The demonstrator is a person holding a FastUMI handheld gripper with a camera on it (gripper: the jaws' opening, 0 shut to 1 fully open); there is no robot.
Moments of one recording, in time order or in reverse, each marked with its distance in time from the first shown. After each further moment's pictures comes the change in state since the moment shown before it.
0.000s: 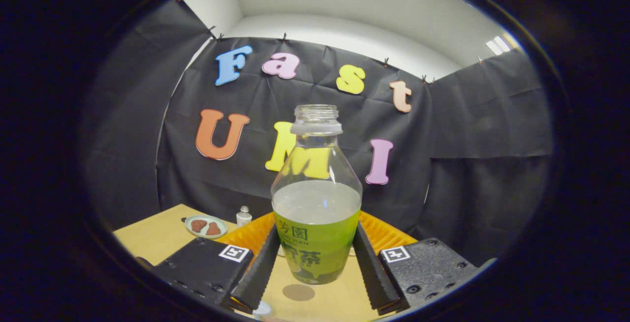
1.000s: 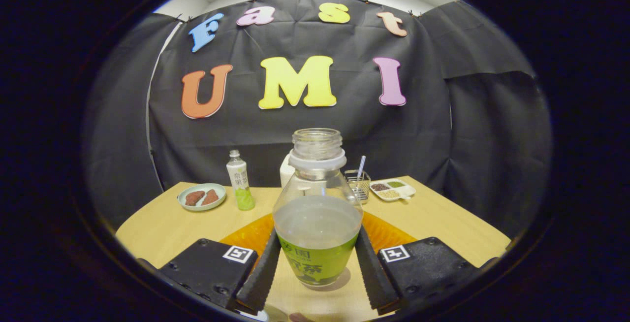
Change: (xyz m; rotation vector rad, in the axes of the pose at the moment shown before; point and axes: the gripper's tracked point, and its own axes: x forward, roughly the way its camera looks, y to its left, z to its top) arm 0.133 0.023 -0.226 0.168 0.280 0.075
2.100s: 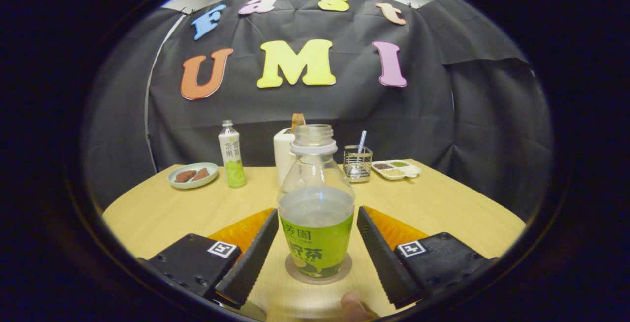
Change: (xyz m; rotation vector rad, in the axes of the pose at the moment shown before) arm 0.026 -0.012 -0.064 -0.036 0.002 -0.019
